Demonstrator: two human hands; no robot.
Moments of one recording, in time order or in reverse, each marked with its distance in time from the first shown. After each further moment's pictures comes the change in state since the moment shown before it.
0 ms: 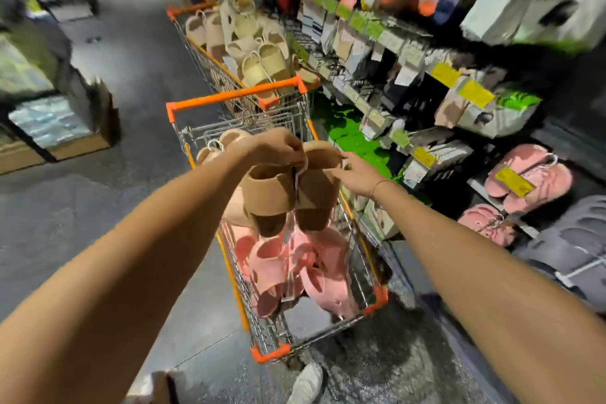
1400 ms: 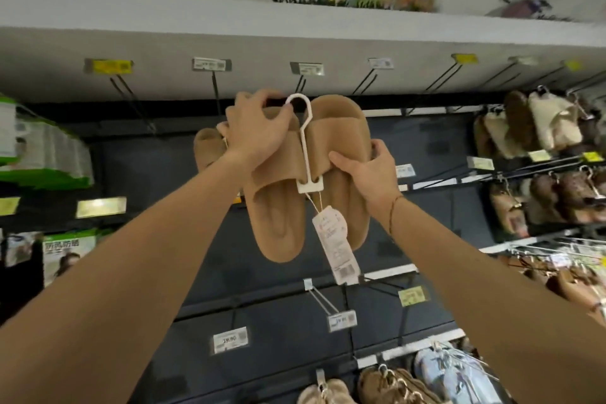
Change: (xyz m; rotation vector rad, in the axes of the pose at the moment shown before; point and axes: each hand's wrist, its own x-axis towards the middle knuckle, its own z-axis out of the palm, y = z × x) left_hand -0.221 0.763 -0.163 -0.699 0.586 1.446; right_hand -0.620 -0.001 -0.505 0.309 1.920 -0.289
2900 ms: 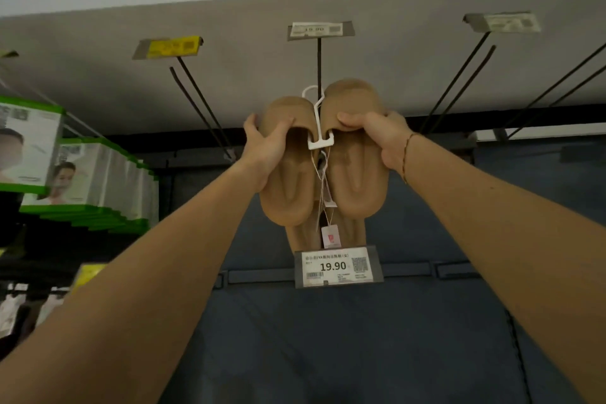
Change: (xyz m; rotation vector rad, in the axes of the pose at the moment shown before) left_hand 0.225 -0.325 0.019 -0.377 0.119 -0.387; right_hand 0.294 0.124 0.333 0.156 -0.316 0.114
